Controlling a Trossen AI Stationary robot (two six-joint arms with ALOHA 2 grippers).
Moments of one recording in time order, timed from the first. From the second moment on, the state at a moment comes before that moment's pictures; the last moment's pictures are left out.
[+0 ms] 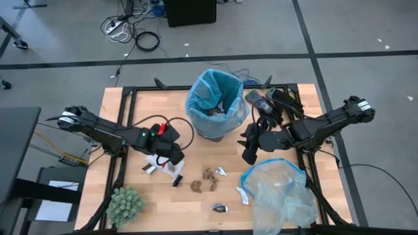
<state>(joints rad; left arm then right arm) -0.26 1.35 0.98 -0.87 -0.49 -0.88 0.34 1.21 1.05 -0.49 0.57 0.54</state>
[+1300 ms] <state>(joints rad) -0.14 1.55 0.78 -0.65 -0.28 -0.96 0.27 1.21 1.05 -0.33 0.40 0.34</state>
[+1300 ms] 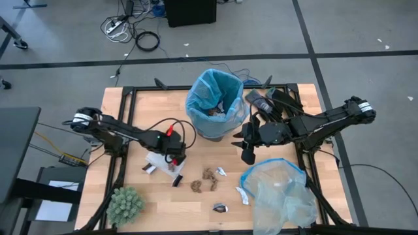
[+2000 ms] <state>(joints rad) -0.13 1.62 0.89 -0.69 -0.22 -0.92 0.24 1.21 1.05 -0.33 0.40 0.38</state>
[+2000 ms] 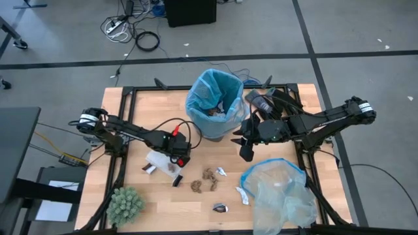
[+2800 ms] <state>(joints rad) -0.13 1.52 1.36 -1.02 -0.20 -0.37 0.24 1.21 1.05 -0.34 0.40 0.39</state>
